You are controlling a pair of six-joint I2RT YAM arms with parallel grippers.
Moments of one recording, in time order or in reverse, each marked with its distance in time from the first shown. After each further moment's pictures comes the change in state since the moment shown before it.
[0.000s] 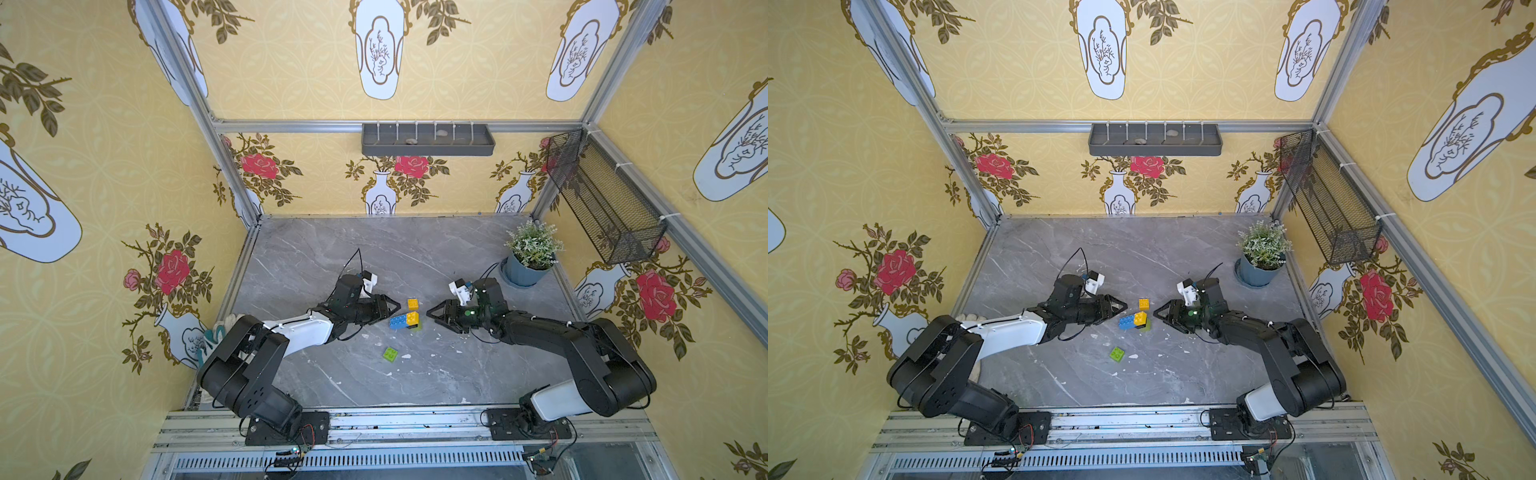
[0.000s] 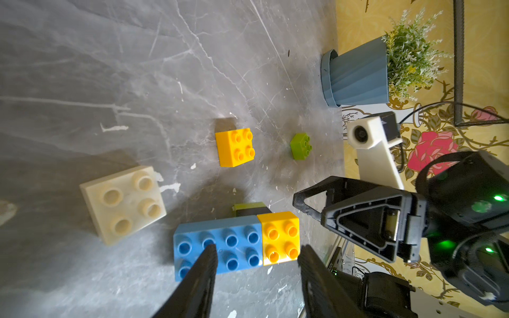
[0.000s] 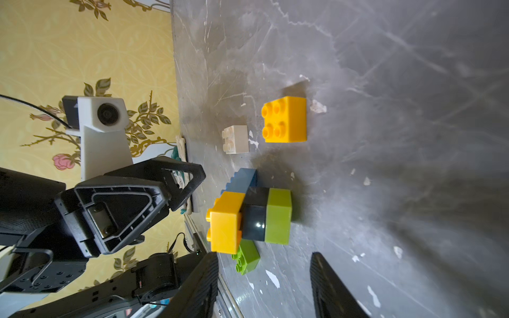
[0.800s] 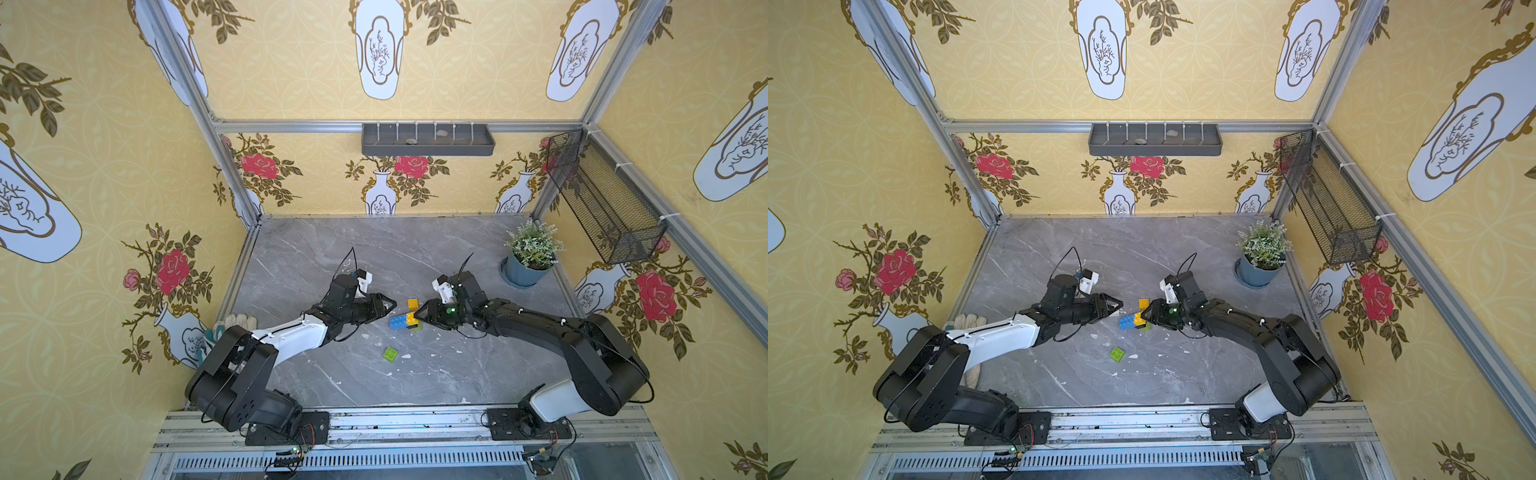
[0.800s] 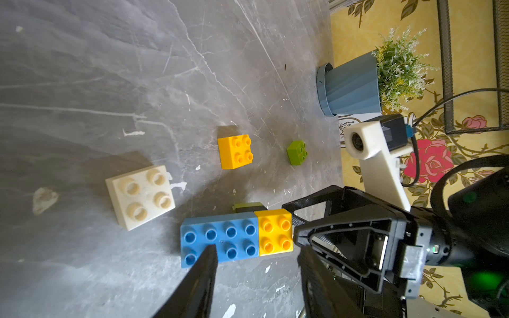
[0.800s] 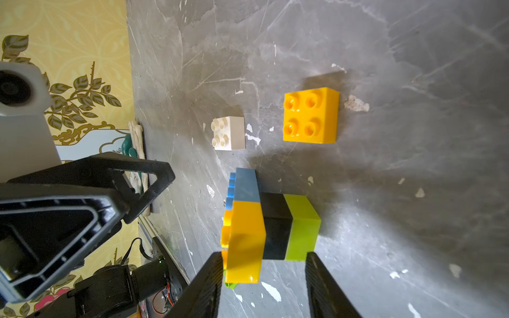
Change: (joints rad) left arm 0.018 -0.075 -0.022 -0.032 -0.026 0.001; right arm 0.162 0.040 0.158 -0.224 0.201 -0.048
